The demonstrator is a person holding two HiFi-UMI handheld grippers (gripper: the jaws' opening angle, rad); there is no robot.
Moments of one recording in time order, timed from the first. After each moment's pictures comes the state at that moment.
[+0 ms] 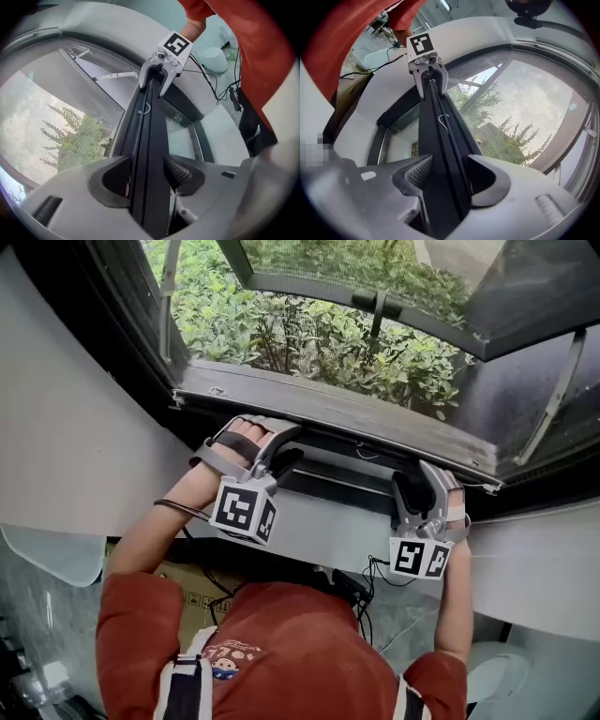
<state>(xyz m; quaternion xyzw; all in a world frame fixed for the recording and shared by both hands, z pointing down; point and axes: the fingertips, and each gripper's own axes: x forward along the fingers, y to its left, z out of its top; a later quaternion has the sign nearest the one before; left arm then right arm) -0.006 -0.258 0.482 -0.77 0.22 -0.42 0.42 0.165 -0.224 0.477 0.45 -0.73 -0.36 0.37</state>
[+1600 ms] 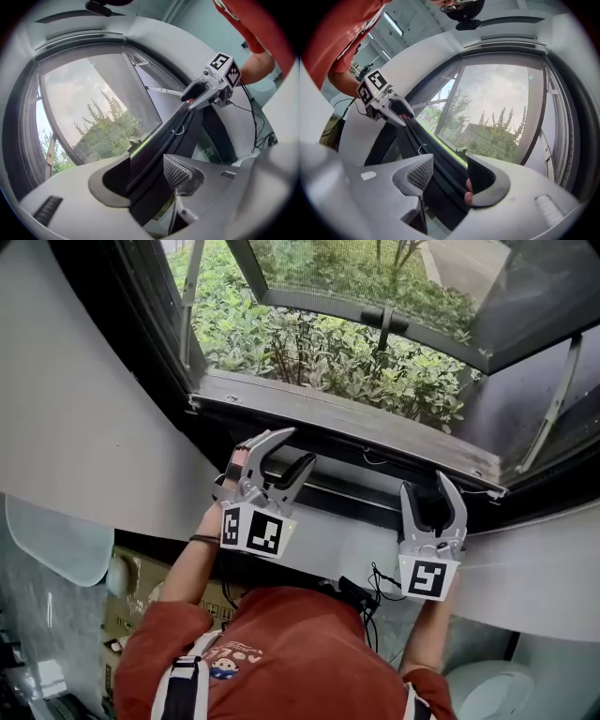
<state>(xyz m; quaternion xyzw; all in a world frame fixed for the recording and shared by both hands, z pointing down) -0.020 -0.246 0.435 -0.84 0.42 -0.21 0.28 0.162 -0.200 0.416 0.55 -0.78 -0.25 0.17</state>
